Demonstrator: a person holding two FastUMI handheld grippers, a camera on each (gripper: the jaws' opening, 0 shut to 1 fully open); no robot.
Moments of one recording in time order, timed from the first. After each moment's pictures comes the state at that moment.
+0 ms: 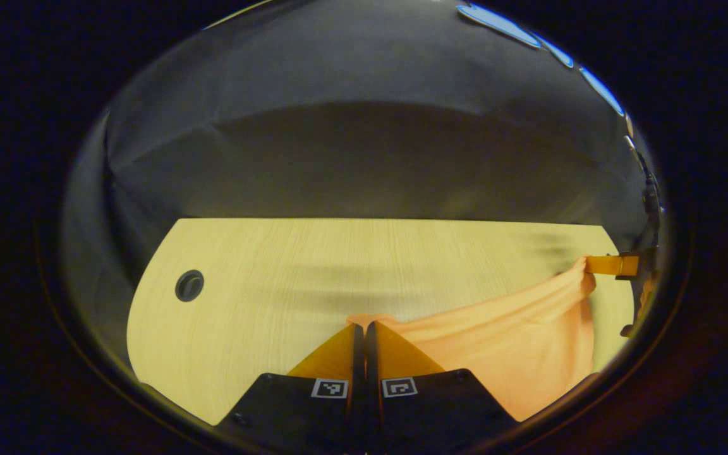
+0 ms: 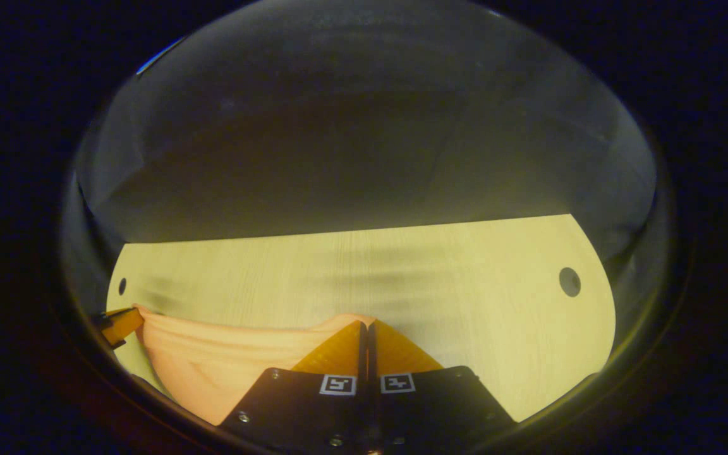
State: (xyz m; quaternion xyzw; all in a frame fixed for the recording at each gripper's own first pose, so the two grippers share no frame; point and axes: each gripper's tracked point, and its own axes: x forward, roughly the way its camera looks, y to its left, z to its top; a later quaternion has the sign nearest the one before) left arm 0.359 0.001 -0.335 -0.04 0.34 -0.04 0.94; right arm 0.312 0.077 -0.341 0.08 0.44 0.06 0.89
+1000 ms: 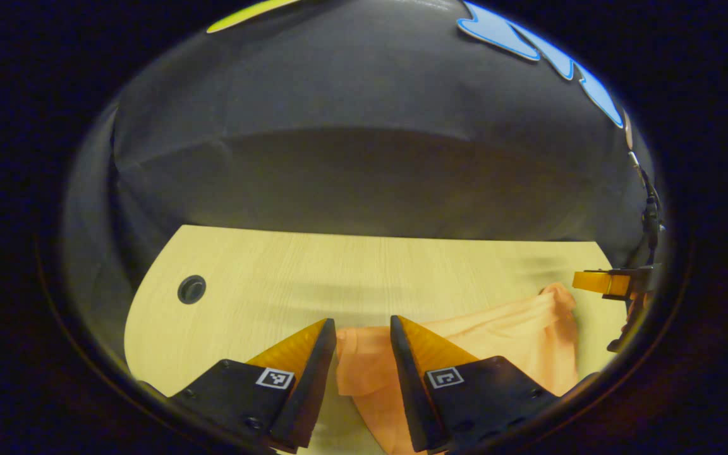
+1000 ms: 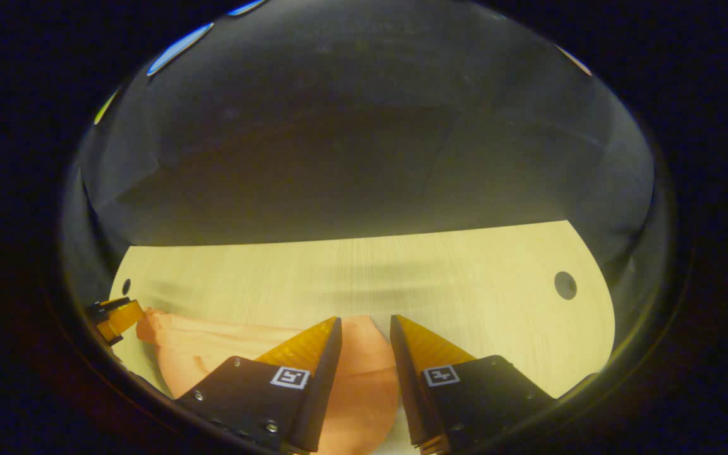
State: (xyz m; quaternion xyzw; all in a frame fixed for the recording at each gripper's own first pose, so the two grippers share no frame) left arm 0.340 -0.009 -0.272 -0.06 0.29 -0.04 0.95; right arm 0.305 0.073 -0.304 0.09 0.40 0.07 0.91
